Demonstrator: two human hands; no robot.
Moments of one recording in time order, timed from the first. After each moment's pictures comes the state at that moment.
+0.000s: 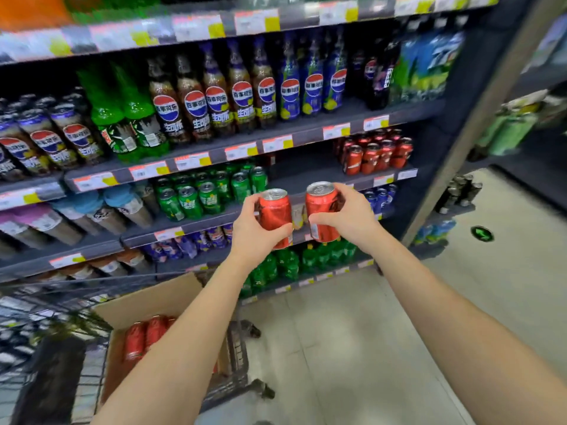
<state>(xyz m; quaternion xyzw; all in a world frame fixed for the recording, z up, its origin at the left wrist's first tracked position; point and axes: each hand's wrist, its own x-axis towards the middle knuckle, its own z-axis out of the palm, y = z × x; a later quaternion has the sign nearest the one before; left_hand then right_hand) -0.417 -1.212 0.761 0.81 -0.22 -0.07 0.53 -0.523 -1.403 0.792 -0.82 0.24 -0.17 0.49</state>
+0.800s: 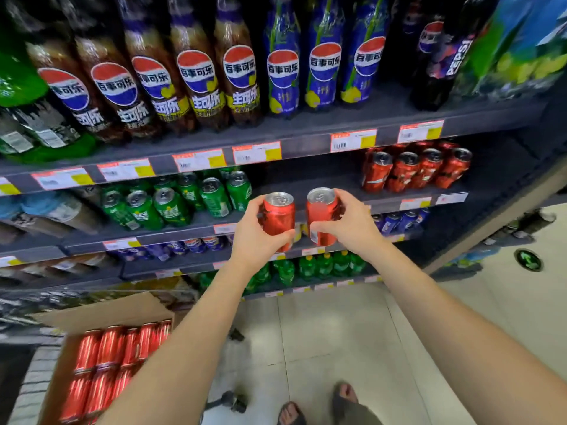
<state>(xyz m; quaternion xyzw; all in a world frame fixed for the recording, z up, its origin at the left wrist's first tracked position) -0.283 -1.391 0.671 0.83 -0.14 -0.10 0.53 -0.353 -1.593 0.691 -0.83 0.20 -0.07 0.52</state>
